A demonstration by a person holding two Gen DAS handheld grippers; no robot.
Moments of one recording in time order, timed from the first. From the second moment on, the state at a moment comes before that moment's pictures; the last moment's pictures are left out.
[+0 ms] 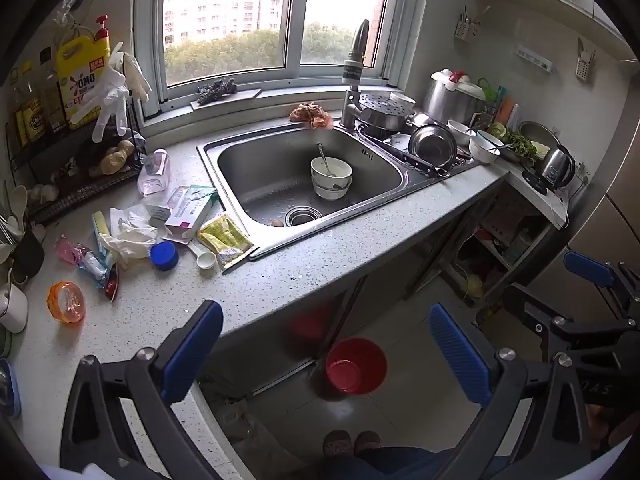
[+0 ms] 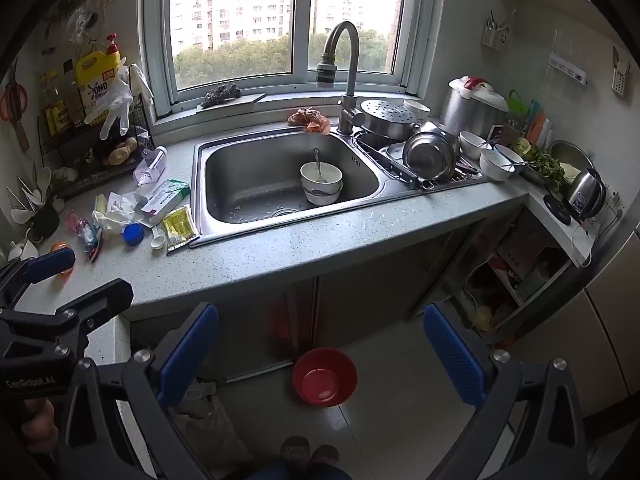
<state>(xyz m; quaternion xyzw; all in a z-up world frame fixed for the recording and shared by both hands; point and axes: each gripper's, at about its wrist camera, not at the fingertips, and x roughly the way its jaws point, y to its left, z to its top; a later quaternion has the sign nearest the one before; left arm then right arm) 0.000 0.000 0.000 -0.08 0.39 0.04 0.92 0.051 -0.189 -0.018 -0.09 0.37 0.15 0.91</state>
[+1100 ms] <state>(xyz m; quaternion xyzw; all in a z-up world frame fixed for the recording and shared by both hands) 0.000 0.008 -0.005 -0.08 0.40 0.03 0.91 0.053 -0.182 -0.020 -0.10 0.38 0.16 0.90</state>
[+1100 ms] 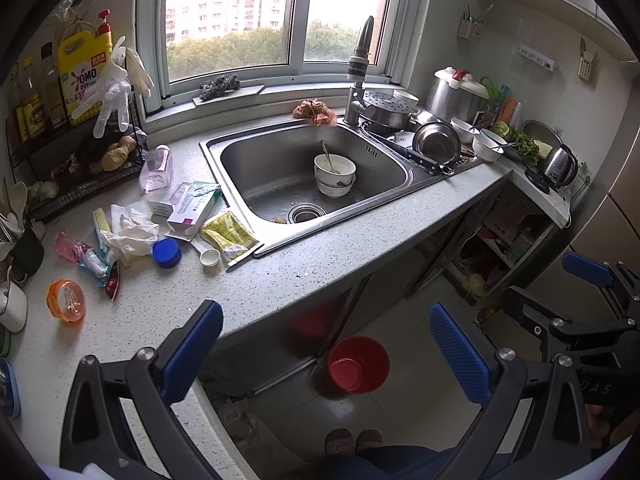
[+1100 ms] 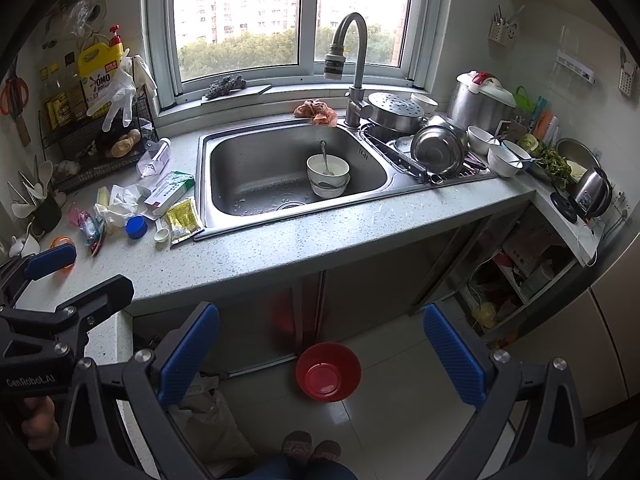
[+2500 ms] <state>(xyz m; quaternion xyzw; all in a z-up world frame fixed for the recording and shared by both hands) 0.002 0.005 -0.016 -0.08 0.41 0.03 0.91 0.055 -0.181 -0.029 -0.10 0.41 0.15 0.89</state>
